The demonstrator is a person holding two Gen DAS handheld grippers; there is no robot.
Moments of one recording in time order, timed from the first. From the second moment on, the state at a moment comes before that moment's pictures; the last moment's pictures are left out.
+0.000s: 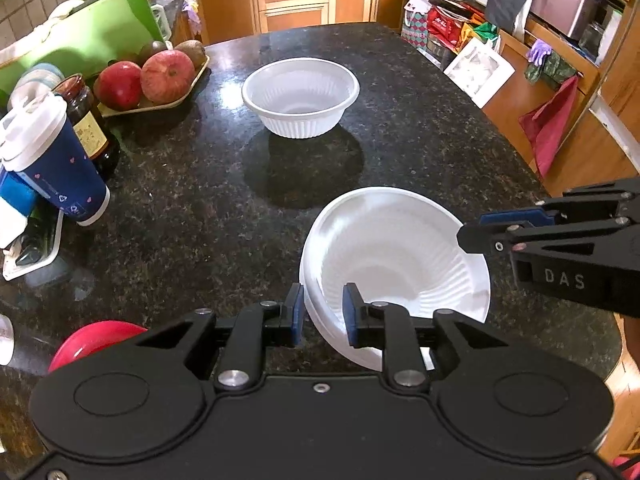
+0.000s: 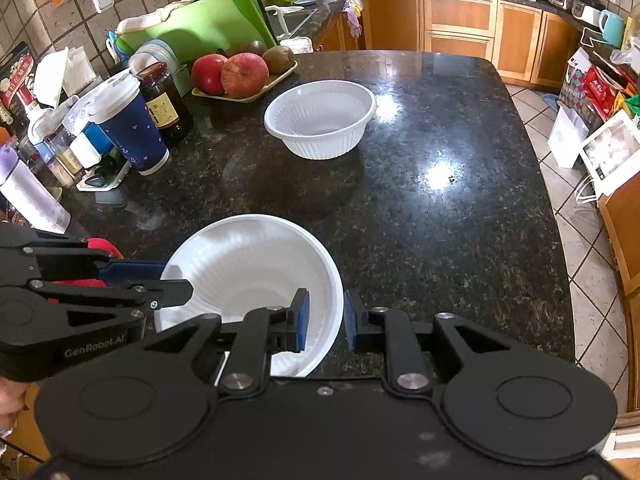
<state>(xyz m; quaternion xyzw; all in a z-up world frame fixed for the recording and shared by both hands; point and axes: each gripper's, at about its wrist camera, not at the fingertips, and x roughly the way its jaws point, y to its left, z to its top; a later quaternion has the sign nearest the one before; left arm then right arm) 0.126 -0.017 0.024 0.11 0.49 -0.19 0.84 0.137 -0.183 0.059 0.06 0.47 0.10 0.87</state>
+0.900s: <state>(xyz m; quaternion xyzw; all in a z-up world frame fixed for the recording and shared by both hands) 0.134 0.005 0.042 0.10 0.46 -0.18 0.86 0.140 -0.184 0.059 0.06 0.47 0.10 0.88</state>
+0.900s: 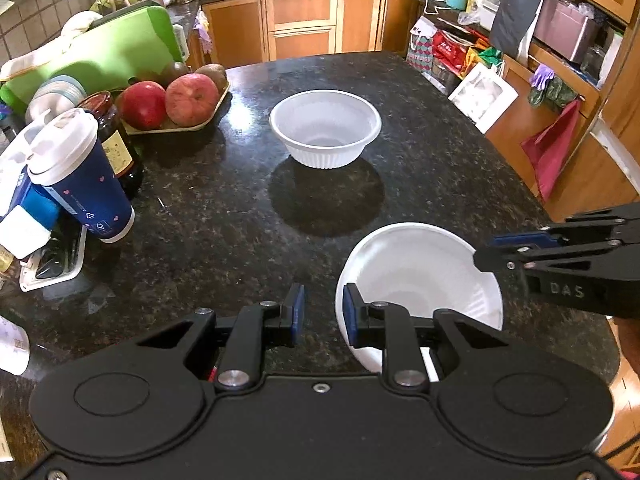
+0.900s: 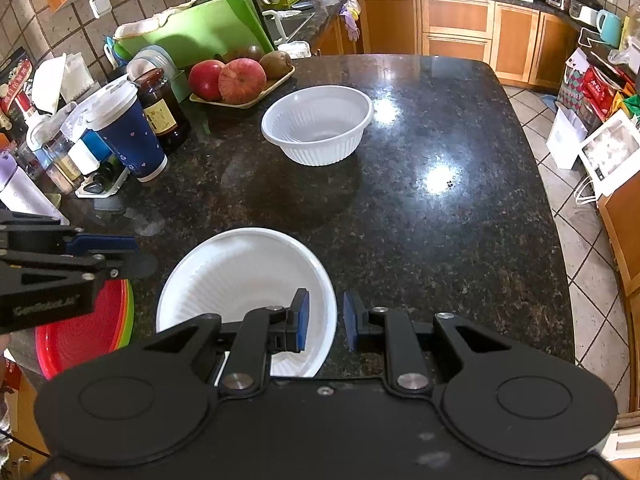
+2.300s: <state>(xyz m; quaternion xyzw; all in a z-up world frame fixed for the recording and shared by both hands) 0.291 -0.028 0.028 0.05 0.46 -0.11 0.88 0.314 -0.217 0.054 0.08 0.43 0.10 0.89</state>
